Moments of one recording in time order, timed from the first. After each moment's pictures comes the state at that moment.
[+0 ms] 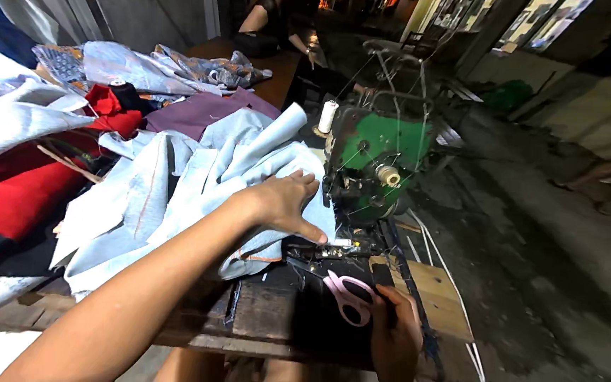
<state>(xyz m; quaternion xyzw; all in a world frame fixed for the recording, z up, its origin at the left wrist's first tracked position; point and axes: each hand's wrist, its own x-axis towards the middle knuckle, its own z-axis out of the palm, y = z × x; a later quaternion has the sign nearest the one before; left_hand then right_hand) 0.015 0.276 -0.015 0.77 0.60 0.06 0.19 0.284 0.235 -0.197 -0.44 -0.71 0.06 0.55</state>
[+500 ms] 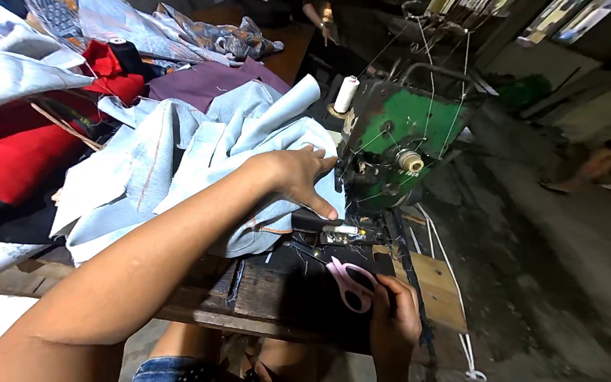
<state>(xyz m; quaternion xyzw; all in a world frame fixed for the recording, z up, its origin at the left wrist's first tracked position) 0.011 0.289 -0.005 0.77 0.60 0.03 0.21 0.282 0.231 -0.194 -0.44 -0.71 0.06 0.54</state>
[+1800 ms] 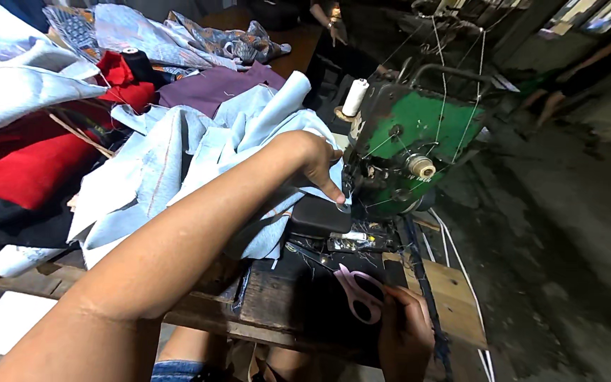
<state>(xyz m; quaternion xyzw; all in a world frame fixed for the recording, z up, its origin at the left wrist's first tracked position) 0.018 0.324 0.016 0.75 0.63 -0.08 0.17 0.282 0.230 -0.195 -0.44 -0.72 0.06 0.53</state>
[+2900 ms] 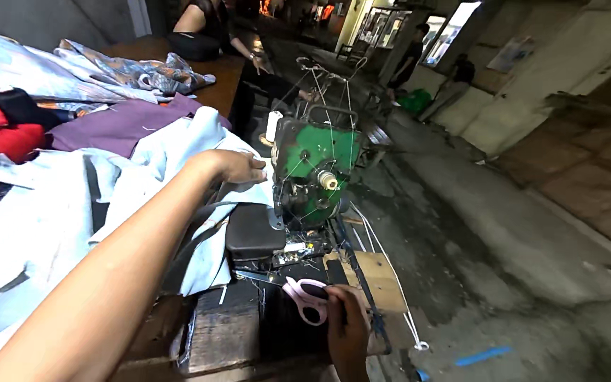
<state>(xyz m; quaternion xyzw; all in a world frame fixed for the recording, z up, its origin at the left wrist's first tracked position) -0.010 0.355 0.008 0.75 0.62 0.05 0.23 0.281 0.229 -0.204 -0.43 -0.71 0.05 0.55</state>
